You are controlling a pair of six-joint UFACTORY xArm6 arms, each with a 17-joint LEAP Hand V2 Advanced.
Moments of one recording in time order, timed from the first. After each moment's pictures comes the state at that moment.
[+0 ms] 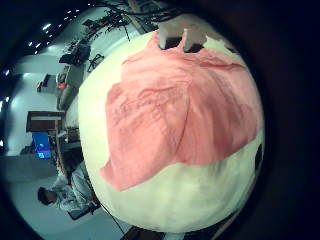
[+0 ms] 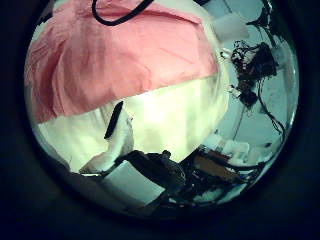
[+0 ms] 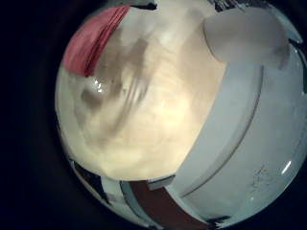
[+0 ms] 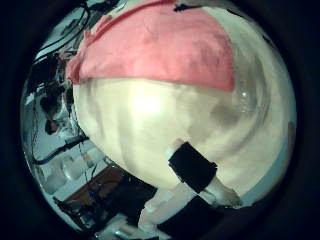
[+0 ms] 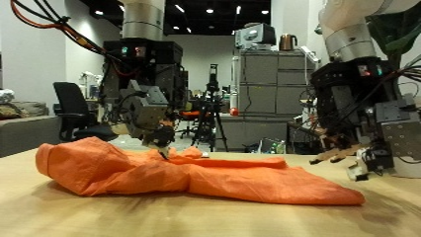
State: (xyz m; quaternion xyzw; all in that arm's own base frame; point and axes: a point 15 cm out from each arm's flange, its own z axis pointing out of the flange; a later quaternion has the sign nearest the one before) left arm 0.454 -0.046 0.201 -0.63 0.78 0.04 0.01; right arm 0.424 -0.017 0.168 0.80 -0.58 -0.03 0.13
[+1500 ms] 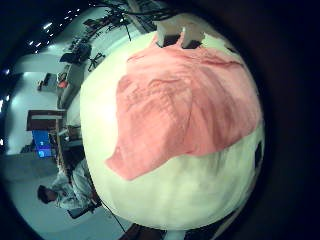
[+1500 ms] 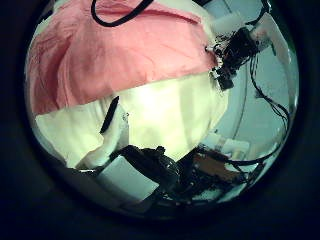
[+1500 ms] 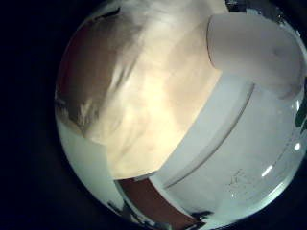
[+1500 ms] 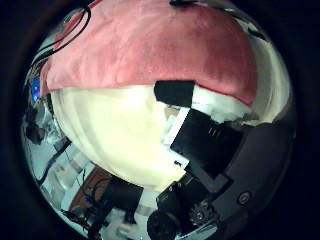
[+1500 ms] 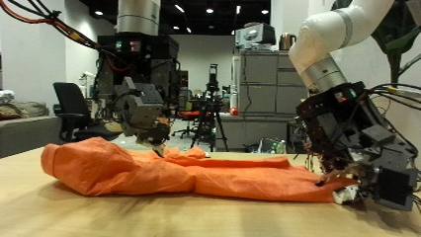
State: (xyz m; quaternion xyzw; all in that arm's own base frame) left arm 0.449 -0.036 0.210 -0.63 0.77 0.04 0.01; right arm 0.463 -0.042 0.144 0.79 -0.57 -0.01 0.23
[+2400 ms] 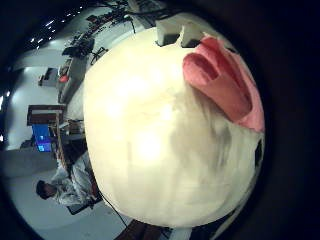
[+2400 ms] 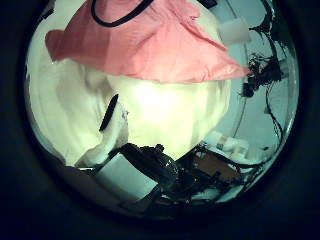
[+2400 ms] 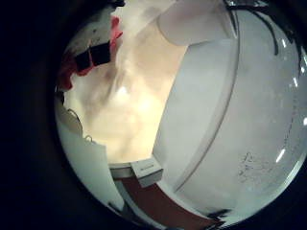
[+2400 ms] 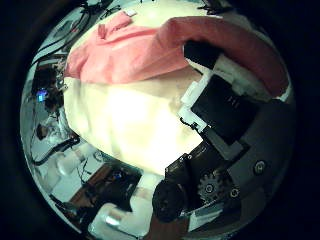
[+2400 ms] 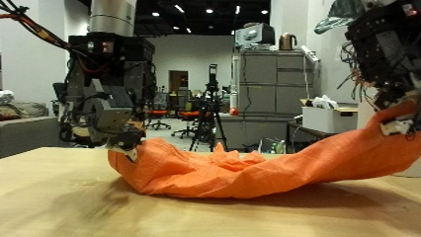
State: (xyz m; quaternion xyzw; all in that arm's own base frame) left arm 0.427 0.014 0.201 -0.66 0.75 0.05 0.00; right arm 0.404 -0.069 0.293 0.79 -0.59 0.07 0.15
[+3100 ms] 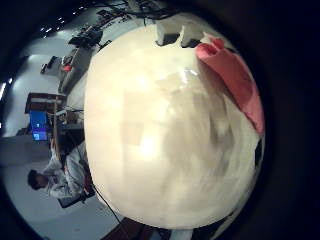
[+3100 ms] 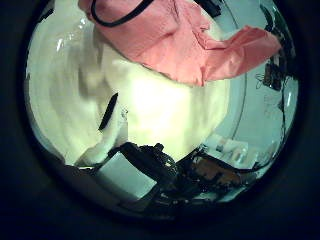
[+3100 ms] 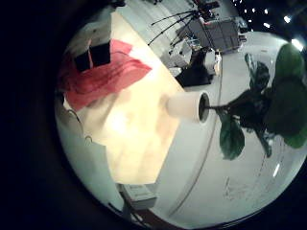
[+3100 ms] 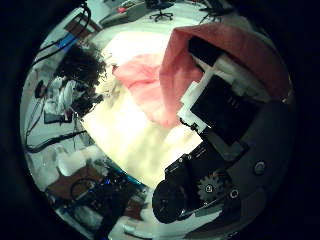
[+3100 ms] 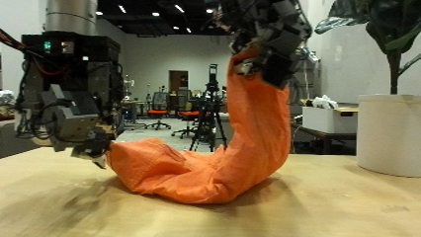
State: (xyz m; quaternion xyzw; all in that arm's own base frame) left arm 0.386 0.078 0.197 -0.70 0.71 0.02 -0.01; right arm 0.489 0.208 0.377 0.88 -0.43 0.17 0.05
